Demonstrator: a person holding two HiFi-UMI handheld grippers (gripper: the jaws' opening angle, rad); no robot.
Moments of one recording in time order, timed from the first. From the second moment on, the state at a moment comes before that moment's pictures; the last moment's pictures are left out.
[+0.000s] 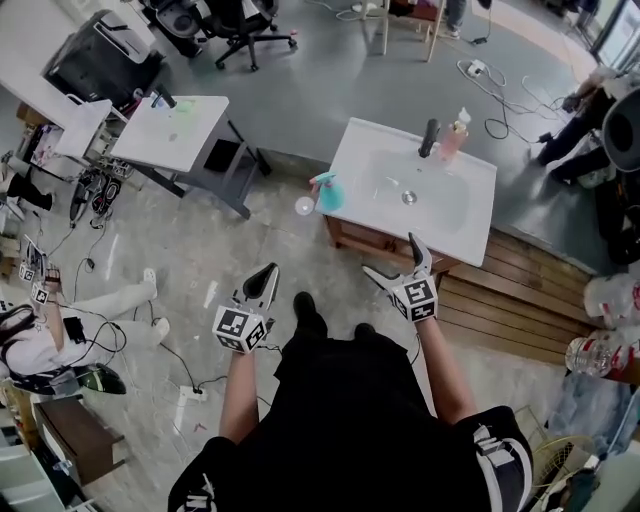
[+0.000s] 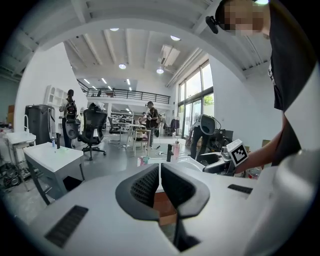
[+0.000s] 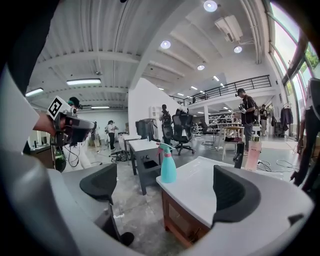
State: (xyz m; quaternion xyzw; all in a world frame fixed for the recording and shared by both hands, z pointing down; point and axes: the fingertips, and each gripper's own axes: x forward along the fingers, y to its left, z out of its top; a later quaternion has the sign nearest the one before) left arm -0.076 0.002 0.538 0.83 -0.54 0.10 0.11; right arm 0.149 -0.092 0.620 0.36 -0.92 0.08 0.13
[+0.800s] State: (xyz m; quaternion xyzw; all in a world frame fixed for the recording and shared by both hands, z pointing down) left arm -0.278 -0.131 0.530 0.90 -0.42 0.10 0.12; right arm -0.049 -0.182 0.592 0.47 -0.87 0.09 0.12
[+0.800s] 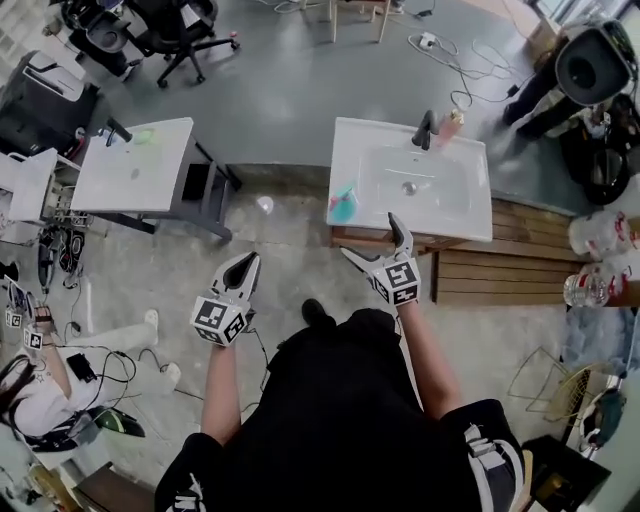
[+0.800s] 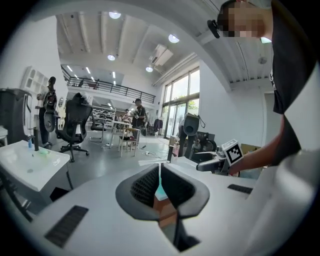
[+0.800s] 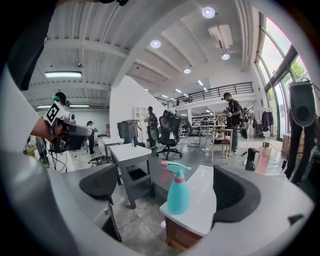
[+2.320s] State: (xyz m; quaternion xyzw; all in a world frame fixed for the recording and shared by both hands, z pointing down) left arm -0.310 -0.174 0.528 0.82 -0.54 0.13 0.12; right arm -0.076 -0.296 0.679 0.38 -0.90 0.16 0.14
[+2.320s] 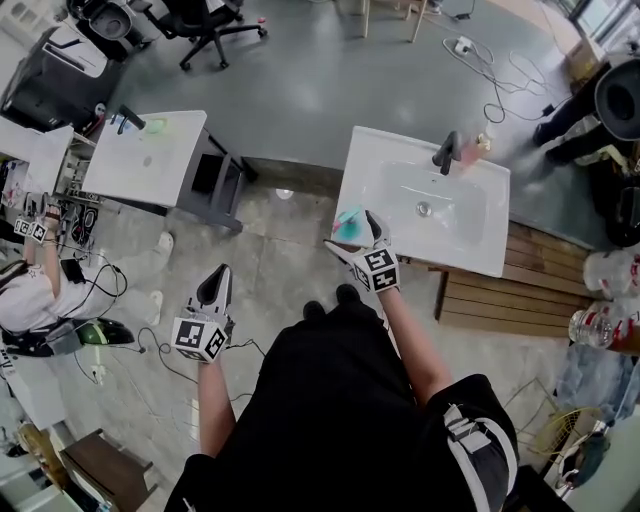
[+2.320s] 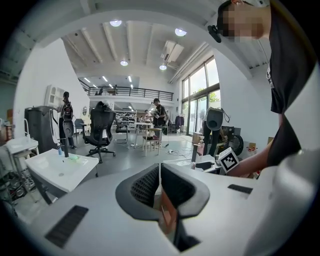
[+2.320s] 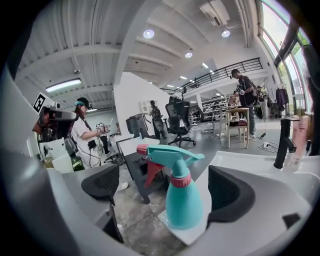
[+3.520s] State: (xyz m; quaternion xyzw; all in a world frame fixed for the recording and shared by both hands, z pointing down) left arm -0.312 -0.184 0.540 0.82 -0.53 0.14 0.13; right arm -0.085 -0.317 0.688 0.39 -0.89 0.18 0.14
